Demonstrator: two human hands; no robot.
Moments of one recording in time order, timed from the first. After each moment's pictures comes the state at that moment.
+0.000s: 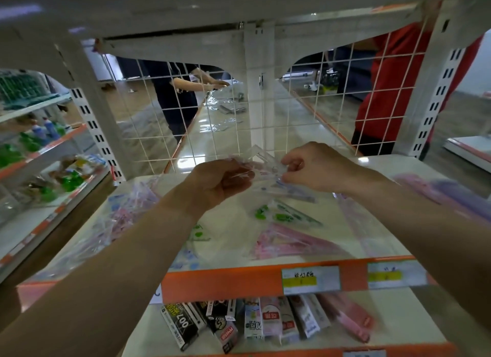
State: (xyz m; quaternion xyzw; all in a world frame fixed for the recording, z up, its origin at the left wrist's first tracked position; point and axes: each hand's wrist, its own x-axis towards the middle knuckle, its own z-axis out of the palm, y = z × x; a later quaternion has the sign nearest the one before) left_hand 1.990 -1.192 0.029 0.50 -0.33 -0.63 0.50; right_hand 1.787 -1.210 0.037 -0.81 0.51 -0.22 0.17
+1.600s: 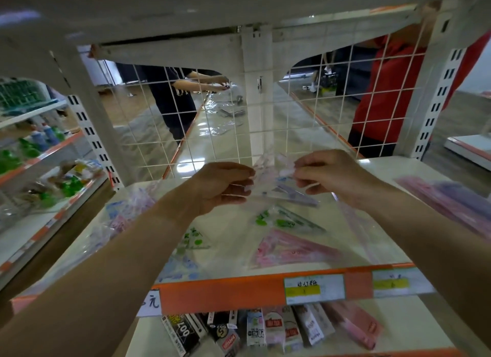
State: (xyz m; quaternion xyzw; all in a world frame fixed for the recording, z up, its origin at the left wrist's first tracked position) left_hand 1.994 -1.188 0.035 0.57 -0.48 -0.54 0.39; right_hand 1.775 -1.197 0.034 -0.62 0.53 -0.39 0.44
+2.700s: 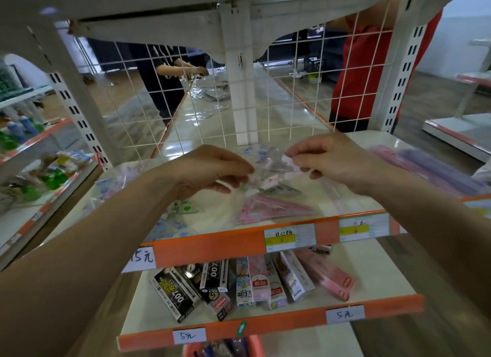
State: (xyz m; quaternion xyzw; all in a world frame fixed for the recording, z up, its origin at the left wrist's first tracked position) left_hand 1.977 -1.127 0.050 0.57 -0.63 -0.46 0.25; right_hand 1.753 -1.132 0.036 -0.68 0.52 -0.36 0.37
